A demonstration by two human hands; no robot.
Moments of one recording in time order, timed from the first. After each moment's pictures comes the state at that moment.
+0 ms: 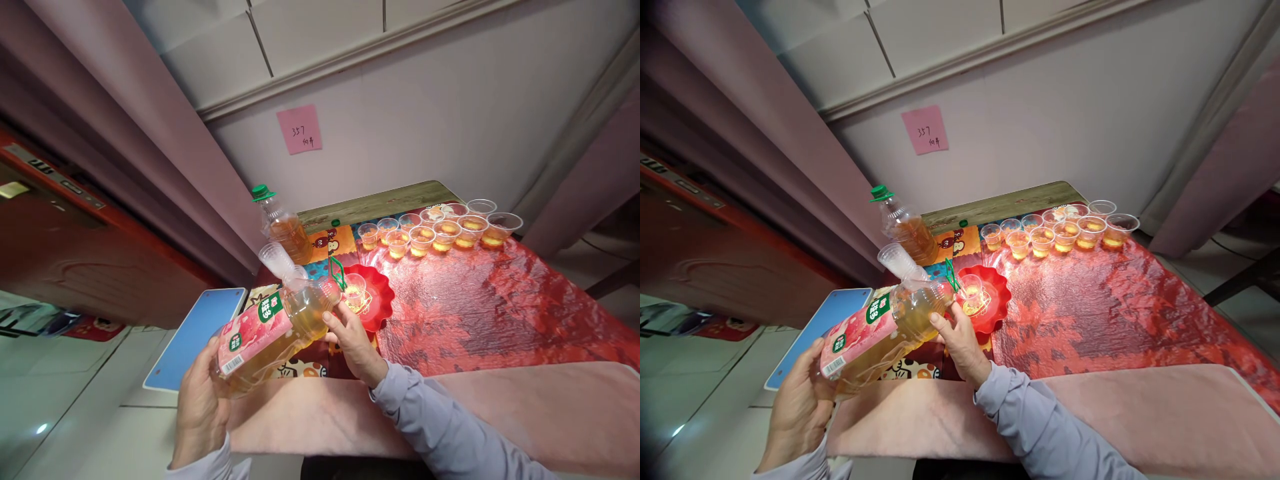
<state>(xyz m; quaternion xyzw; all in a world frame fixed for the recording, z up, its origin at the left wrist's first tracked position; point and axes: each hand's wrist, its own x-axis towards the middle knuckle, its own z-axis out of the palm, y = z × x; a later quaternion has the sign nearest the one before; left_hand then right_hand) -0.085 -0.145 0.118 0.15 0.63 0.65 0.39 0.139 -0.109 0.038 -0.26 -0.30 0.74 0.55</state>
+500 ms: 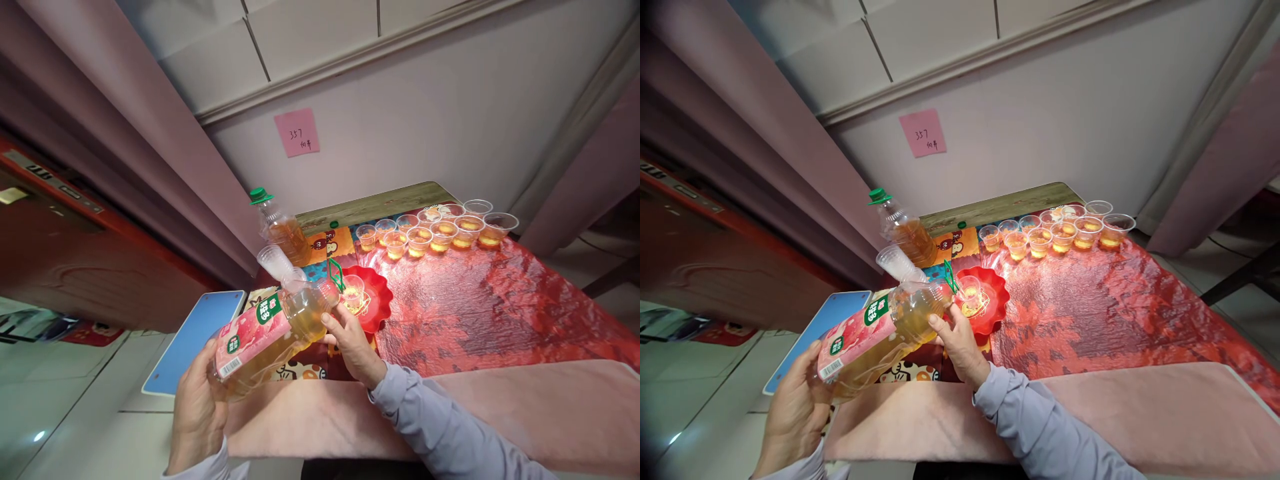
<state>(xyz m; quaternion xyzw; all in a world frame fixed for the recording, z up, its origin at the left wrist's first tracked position) -0.084 -0.145 0.121 0.18 0.63 0.65 0.38 0.139 -0.109 0.039 -0.26 -0.29 0.74 0.55</state>
